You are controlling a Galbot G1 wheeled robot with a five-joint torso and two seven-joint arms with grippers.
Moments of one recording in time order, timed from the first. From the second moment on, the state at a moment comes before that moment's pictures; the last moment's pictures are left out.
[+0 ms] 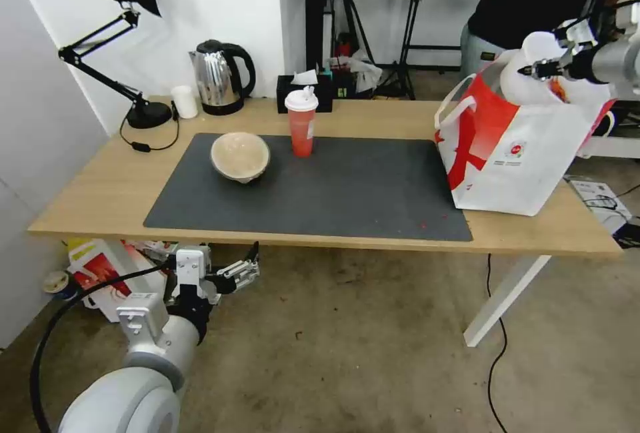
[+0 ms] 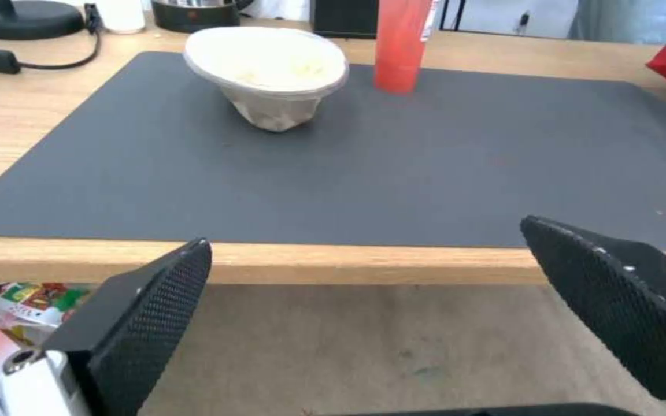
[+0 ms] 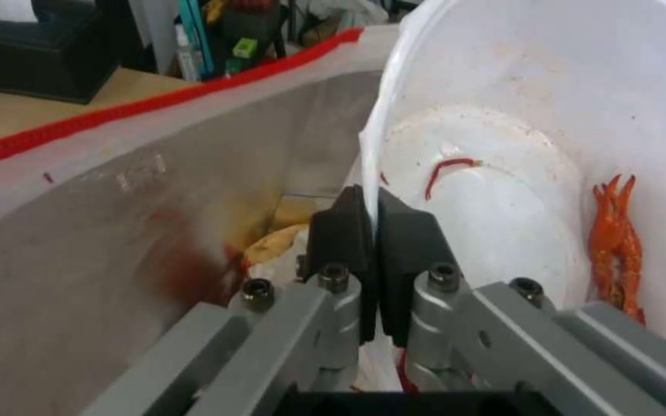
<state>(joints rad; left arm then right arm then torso) 1.67 -1.48 -0.55 -2.50 -0.26 0.62 -0.03 0.29 0.43 -0.57 1.36 1.31 -0.72 0.02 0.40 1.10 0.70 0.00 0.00</state>
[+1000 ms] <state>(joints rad) 1.67 -1.49 -0.55 -2.50 -0.26 0.62 -0.03 0.28 0.44 -0.52 1.46 1.39 -0.72 -0.01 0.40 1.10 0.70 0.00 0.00</state>
